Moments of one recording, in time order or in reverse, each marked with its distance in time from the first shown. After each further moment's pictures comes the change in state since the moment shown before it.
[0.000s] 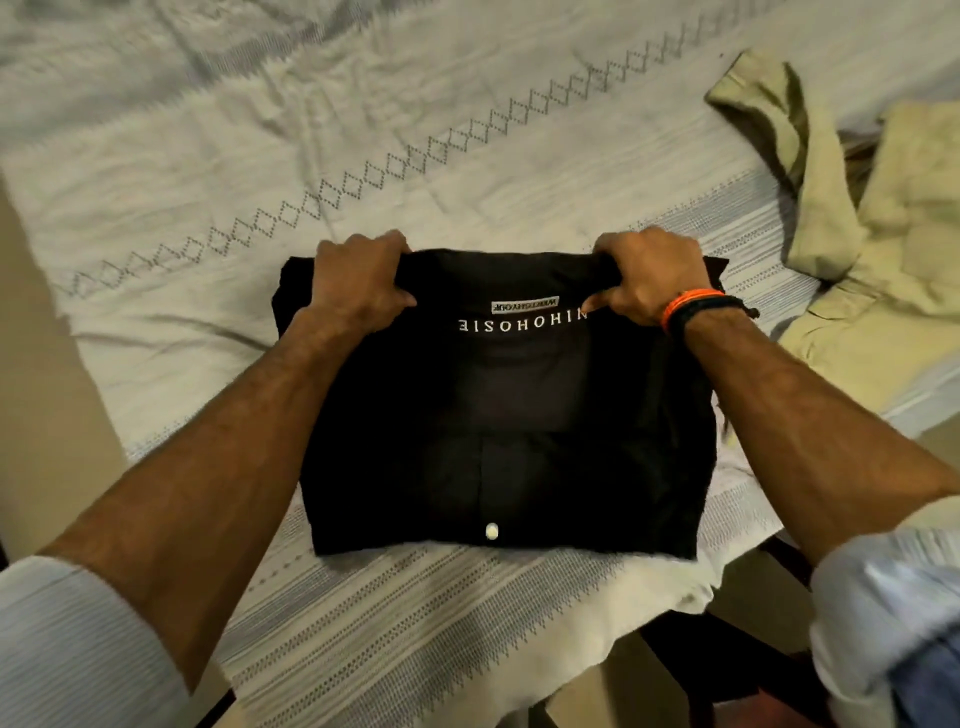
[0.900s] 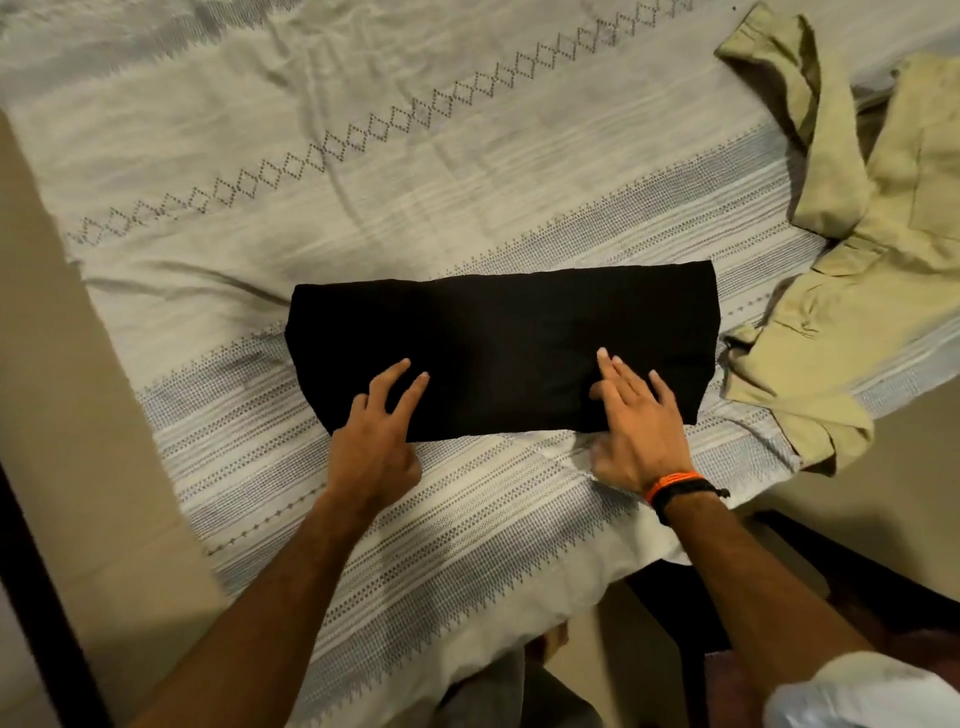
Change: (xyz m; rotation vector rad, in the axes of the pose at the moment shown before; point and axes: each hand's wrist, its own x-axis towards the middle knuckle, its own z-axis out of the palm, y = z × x) left_hand -0.188 0.008 0.135 -0.094 0.039 0.037; right_hand -0.164 -0.009 0.153 0.090 0.053 -0.053
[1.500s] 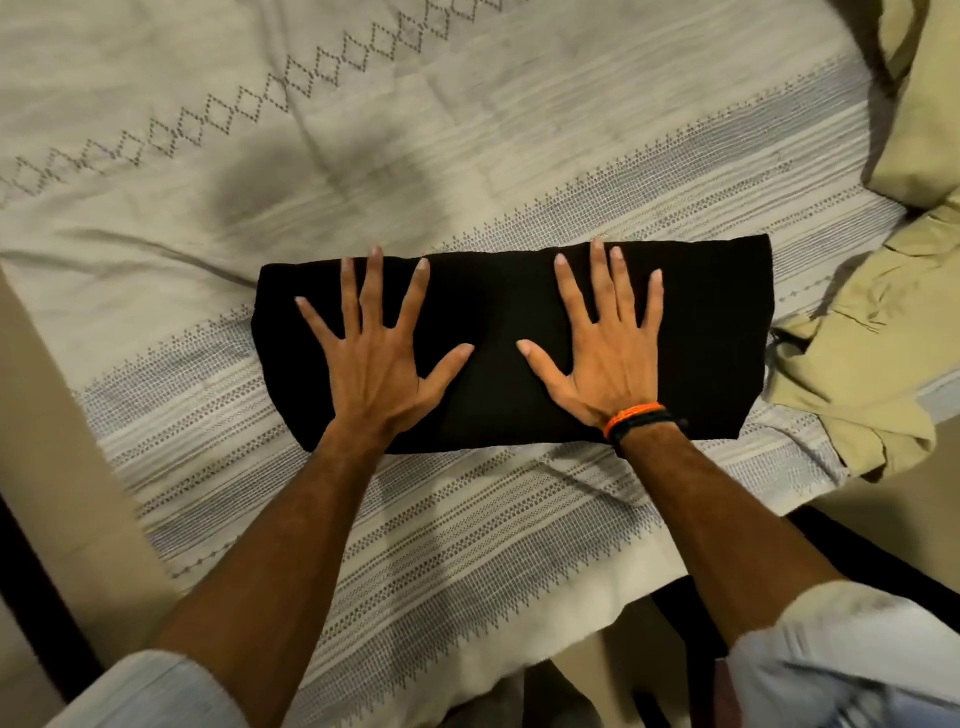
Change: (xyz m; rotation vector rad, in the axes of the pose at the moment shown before) left_hand 0.098 -0.003 0.012 0.081 0.141 -0.081; right_hand 0.096 -0.034 0.011 -0.097 0.249 0.005
